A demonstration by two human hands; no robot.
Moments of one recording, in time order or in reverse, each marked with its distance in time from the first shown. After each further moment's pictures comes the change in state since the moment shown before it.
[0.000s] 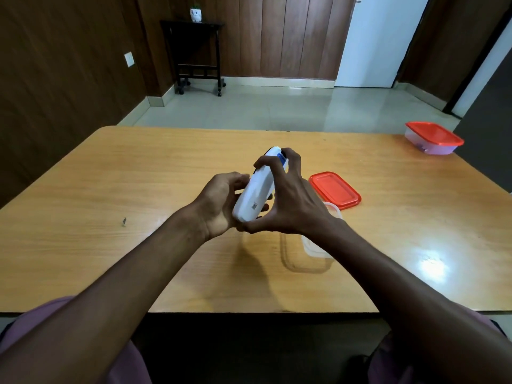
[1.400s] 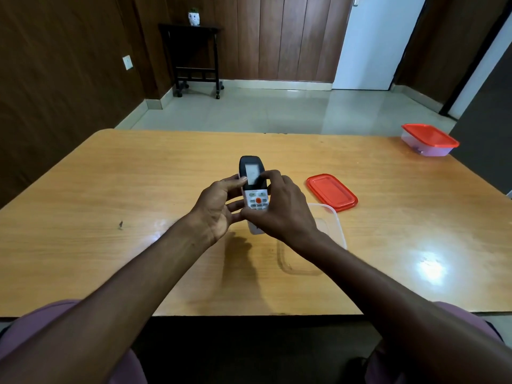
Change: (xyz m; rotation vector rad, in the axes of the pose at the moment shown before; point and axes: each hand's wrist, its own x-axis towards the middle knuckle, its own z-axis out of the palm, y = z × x) left_hand 0.006 -0.009 0.006 -0.092 0.166 0.145; right_hand -0.002 -0.005 0.023 0.080 0.090 0.266
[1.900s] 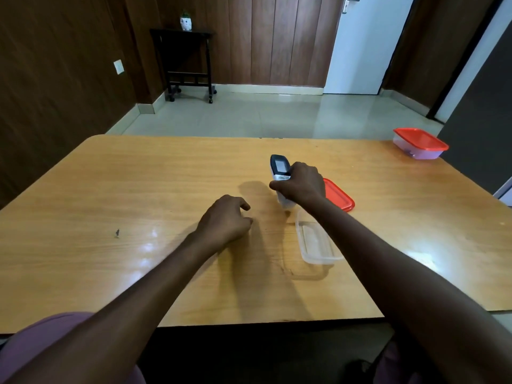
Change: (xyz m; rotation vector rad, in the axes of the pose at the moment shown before) left_hand 0.013 -0.015 -0.006 1.394 0.092 0.270; right_hand 0.081 0.053 -0.007 -0.194 -0.008 0.375
